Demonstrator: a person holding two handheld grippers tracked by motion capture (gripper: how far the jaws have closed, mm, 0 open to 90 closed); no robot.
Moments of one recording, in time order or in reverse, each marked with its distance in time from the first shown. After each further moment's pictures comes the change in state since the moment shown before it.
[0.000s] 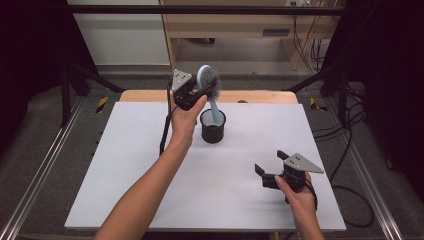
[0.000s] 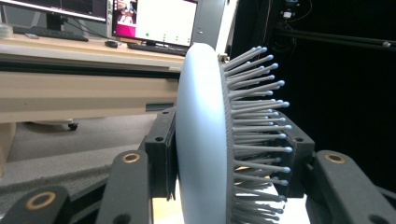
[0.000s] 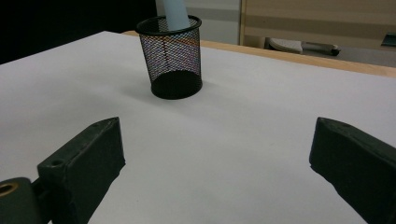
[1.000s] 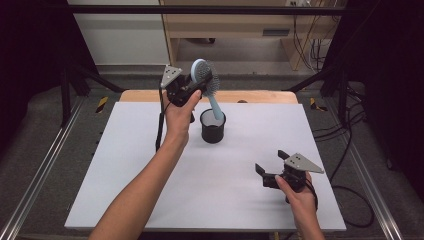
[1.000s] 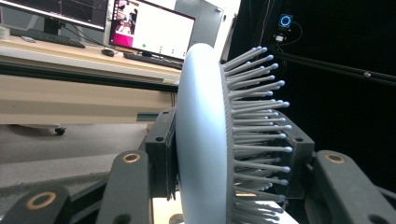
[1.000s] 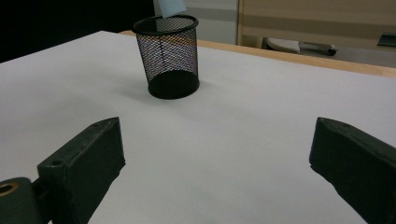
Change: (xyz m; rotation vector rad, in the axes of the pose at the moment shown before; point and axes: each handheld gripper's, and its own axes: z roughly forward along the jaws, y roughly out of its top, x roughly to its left) left arm 0.004 0.020 -0.014 -0.062 -0.024 -0.073; right arm -0.001 0.000 0.000 0.000 -0.010 -0.001
